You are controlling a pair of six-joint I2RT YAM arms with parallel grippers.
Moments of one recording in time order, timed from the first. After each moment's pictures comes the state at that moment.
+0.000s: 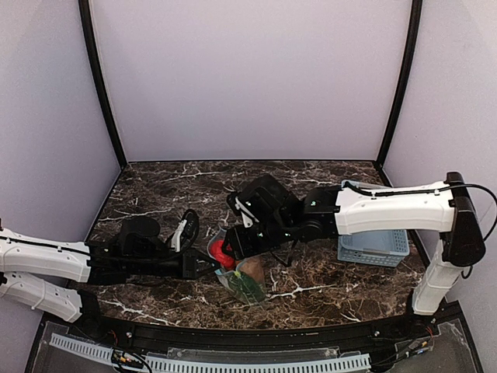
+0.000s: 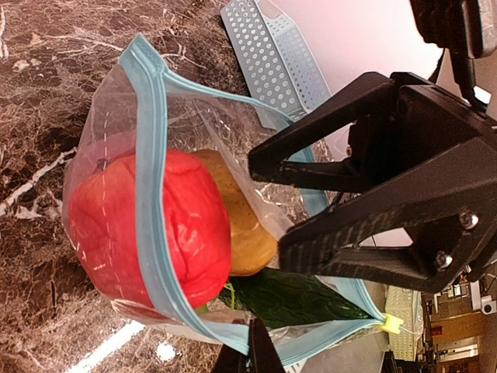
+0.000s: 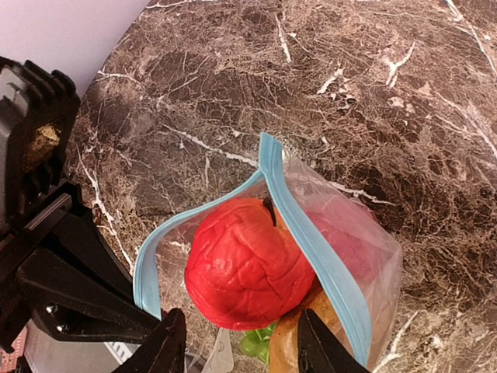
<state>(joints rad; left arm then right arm) -1.01 1.09 0.45 0.20 0.22 -0.87 1.19 1.73 1.37 -0.45 0.02 0.65</state>
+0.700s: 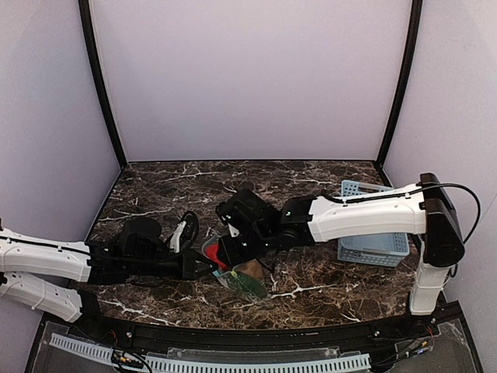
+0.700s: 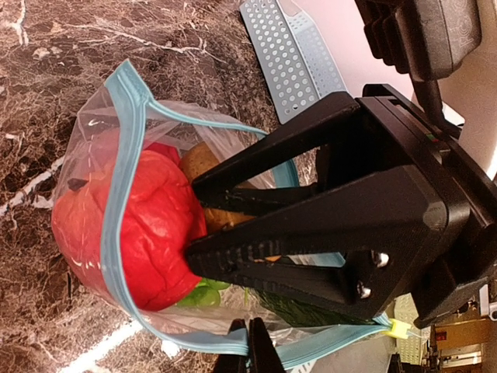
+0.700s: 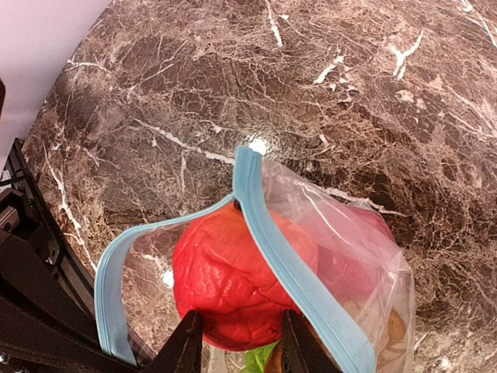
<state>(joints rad) -1.01 1.10 0.45 0.16 0.20 -0.87 1.21 1.88 1.45 -0.45 0.08 0.63</state>
